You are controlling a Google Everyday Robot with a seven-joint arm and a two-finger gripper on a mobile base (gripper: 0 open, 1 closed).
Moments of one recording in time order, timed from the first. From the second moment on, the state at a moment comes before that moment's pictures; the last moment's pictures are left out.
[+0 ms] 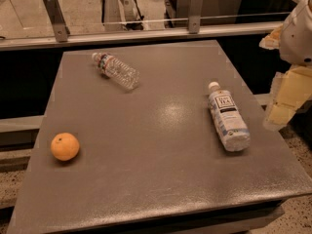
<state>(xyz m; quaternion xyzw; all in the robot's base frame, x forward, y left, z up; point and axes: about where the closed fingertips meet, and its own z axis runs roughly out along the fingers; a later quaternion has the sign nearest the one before) 0.438 -0.216 0.977 -0.60 0.78 -0.04 0.16</state>
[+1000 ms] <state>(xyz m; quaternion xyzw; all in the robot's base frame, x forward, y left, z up) 0.449 -0.171 0.910 -0.54 0.83 0.03 0.16</state>
